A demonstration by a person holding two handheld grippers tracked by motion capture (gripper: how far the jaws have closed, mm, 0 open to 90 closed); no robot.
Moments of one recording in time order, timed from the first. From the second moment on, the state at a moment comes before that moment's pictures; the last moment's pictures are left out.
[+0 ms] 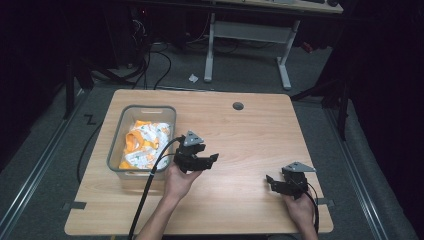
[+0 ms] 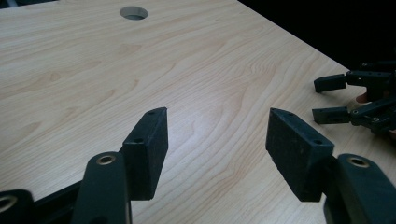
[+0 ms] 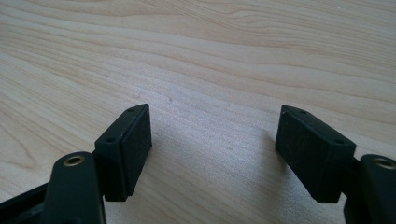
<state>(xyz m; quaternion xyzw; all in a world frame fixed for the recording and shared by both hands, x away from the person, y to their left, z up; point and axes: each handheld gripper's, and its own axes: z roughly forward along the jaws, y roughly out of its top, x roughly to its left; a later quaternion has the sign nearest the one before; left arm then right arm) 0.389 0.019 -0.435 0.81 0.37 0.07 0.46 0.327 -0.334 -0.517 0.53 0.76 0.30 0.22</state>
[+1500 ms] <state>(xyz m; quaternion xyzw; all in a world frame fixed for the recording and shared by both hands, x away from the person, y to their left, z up) 0.381 -0.010 -0.506 0.83 0.38 0.08 0.40 0.327 -0.334 -0.517 0.53 0.76 0.30 0.22</state>
